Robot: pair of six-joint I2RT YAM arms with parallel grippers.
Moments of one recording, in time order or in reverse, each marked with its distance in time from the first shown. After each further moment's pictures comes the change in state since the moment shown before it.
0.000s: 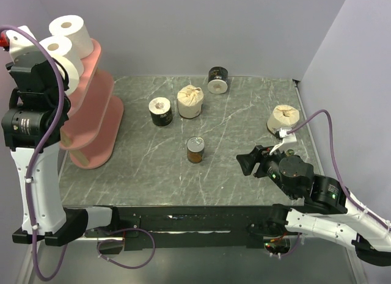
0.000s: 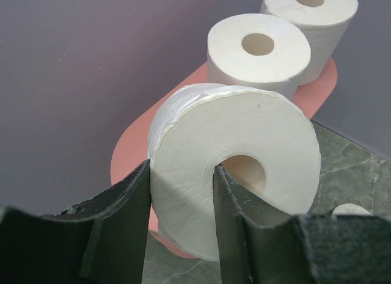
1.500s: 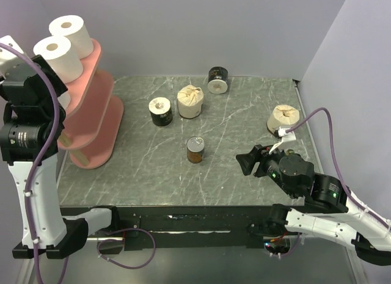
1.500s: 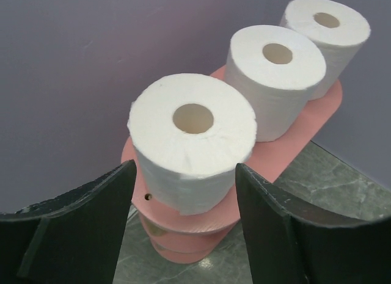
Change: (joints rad) left arm 0.064 -0.088 -0.111 0.067 0.027 -0.063; right arm 0.000 0.018 0.025 -0.011 -0.011 -0.022
